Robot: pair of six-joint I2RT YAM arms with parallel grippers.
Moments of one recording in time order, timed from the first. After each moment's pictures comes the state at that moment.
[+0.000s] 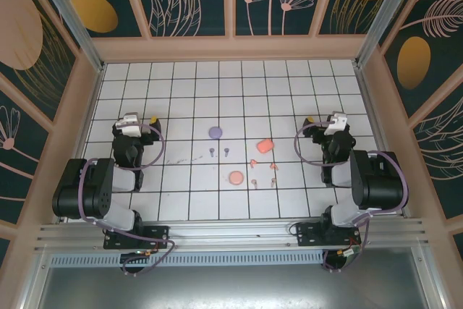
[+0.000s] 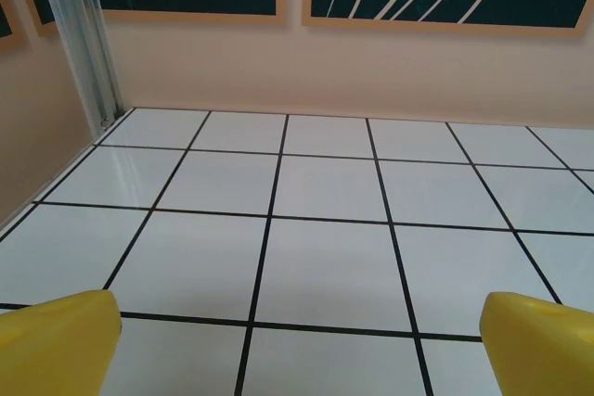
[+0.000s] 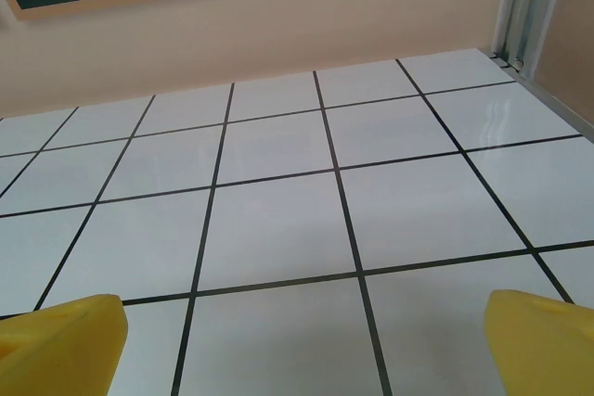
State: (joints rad) left arm 0.01 1.52 0.22 1.19 -0.03 -0.06; right arm -0.04 1.54 0.23 1.13 -0.05 0.11
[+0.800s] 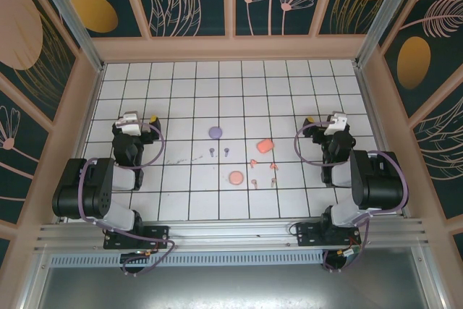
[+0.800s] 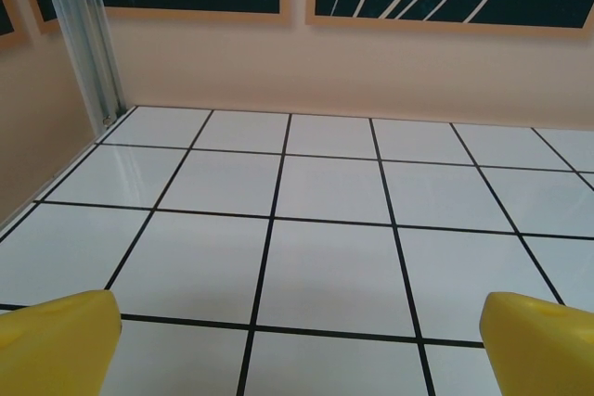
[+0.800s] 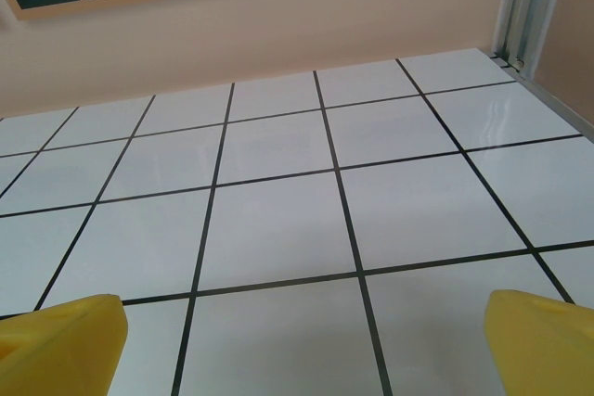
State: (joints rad) left arm 0.01 1.52 0.24 1.17 -0.04 -0.06; right arm -0.05 1.54 0.23 1.13 -0.06 0.11
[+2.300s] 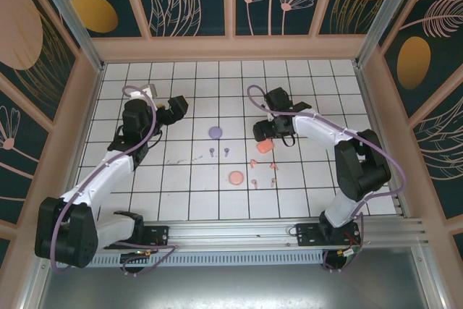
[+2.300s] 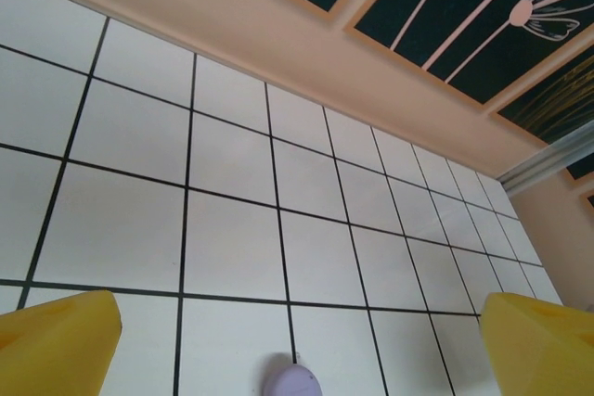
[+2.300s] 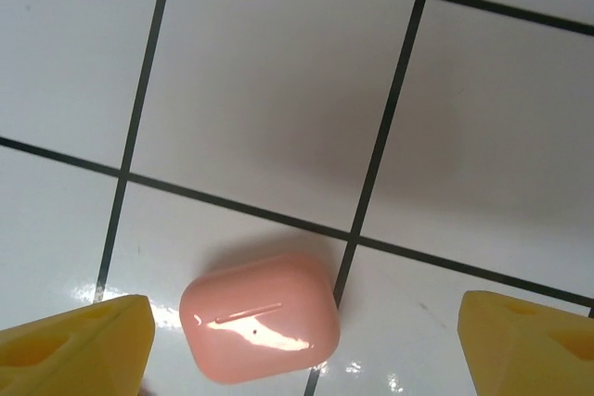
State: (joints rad) left arm -0.25 1.19 0.69 0.17 0.15 -0.61; right arm 0.50 1.68 1.14 -0.62 0.00 0.17
